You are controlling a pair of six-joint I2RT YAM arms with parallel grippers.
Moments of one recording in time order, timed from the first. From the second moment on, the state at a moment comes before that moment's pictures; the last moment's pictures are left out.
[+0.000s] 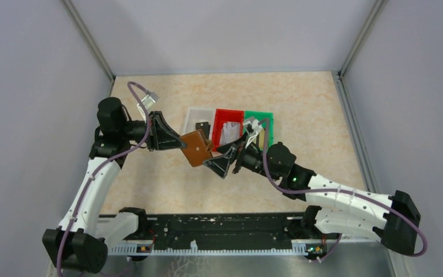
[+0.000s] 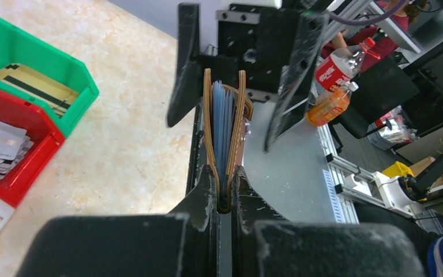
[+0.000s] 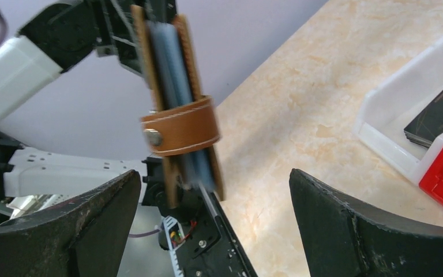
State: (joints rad) left arm -0.14 1.01 0.93 -0.08 1.44 -0.38; right arm 1.04 0.94 0.64 0.37 -0.07 0.60
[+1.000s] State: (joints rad) left arm -0.13 0.94 0.95 0.05 1.49 -0.59; right arm 1.02 1.10 0.59 0.91 -0.11 0.72
